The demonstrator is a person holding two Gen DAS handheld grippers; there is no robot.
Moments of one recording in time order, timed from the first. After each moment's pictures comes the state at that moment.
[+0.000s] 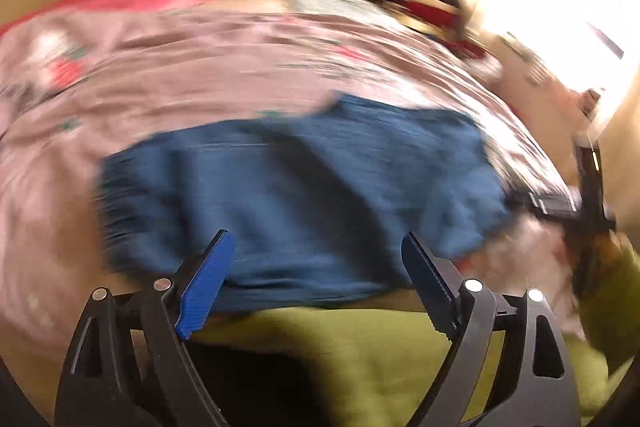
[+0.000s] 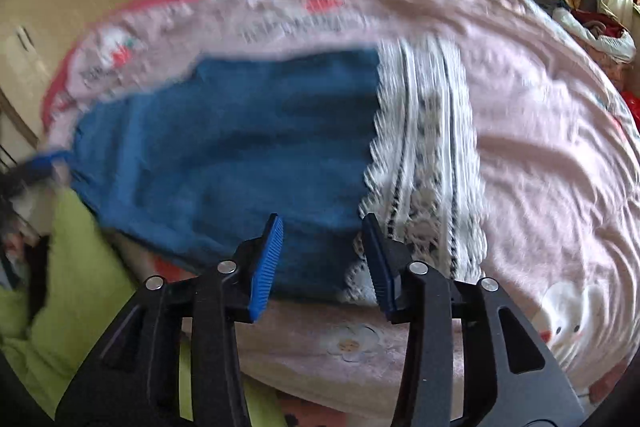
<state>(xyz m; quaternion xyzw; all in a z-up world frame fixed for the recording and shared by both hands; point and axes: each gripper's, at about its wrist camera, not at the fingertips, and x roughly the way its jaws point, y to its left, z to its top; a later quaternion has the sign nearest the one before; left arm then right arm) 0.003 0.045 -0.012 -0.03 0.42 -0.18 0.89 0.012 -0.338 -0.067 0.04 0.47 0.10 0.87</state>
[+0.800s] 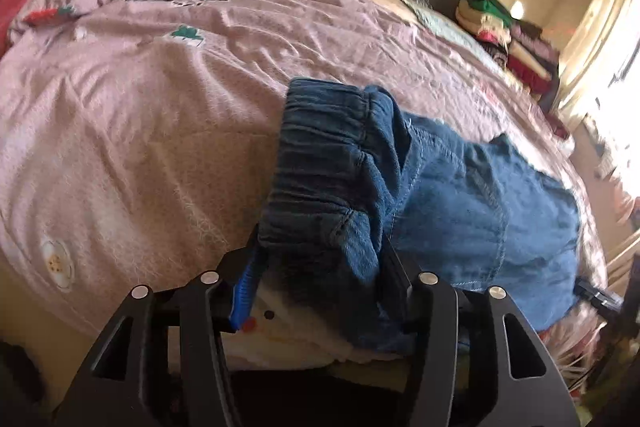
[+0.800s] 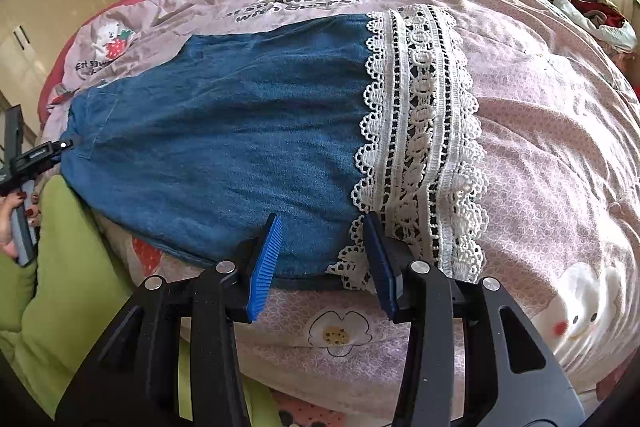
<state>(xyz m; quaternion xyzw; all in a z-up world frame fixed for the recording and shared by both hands) 0.044 0.134 -0.065 -0.15 0.43 -0.05 0.89 0.004 -0.345 -0.074 0.06 0.46 0.11 0.88</state>
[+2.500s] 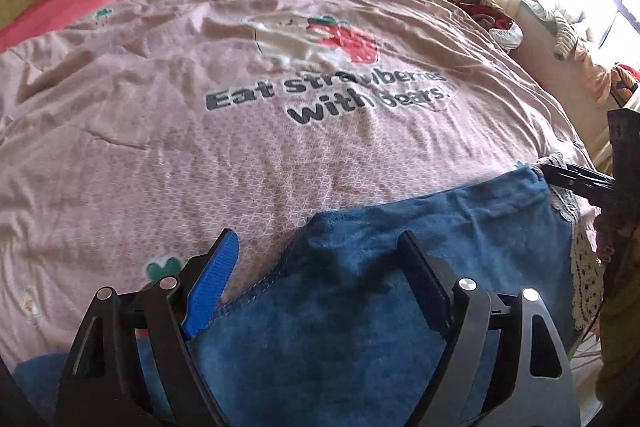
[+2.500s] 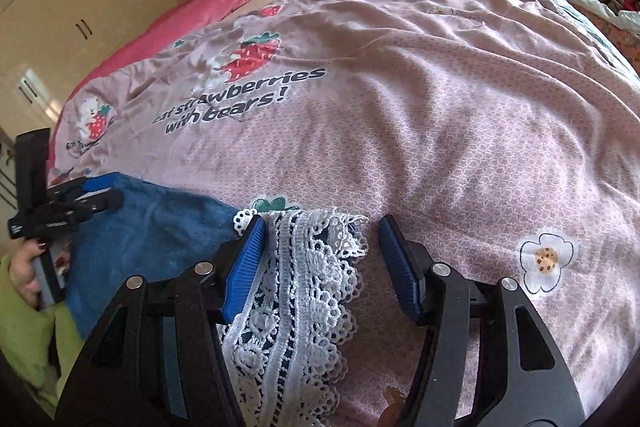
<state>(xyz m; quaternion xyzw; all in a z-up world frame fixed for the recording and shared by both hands) 0.202 -0.100 -0.058 0.03 0.48 -0.20 0.85 0.166 -0.433 -0.068 0.13 0.44 0.15 0.88</state>
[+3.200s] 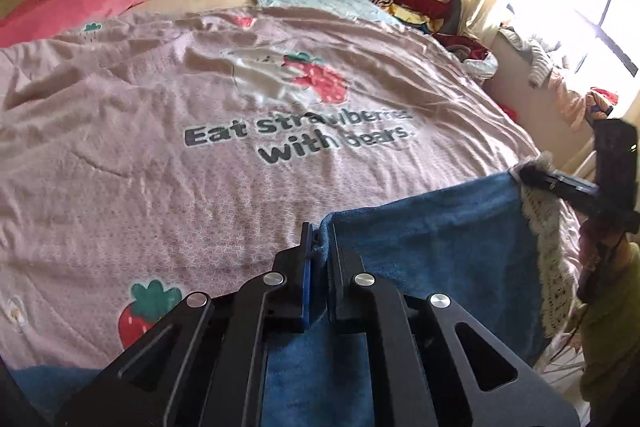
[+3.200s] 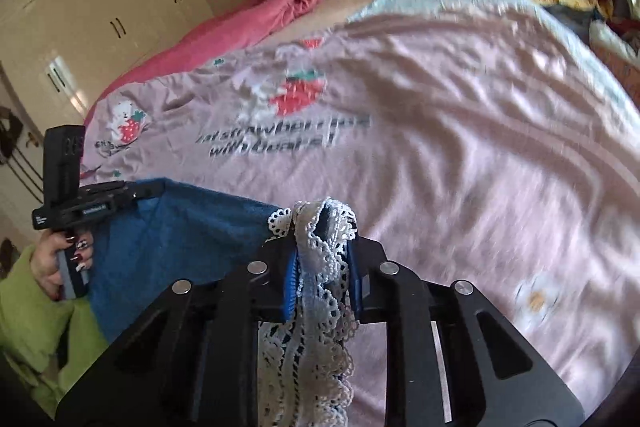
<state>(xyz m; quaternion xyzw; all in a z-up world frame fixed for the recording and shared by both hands) 0.199 -0.102 -0.041 -0.02 0.44 -0.23 0.87 0.169 -0.421 -0.024 0.10 0.39 0.19 0.90</state>
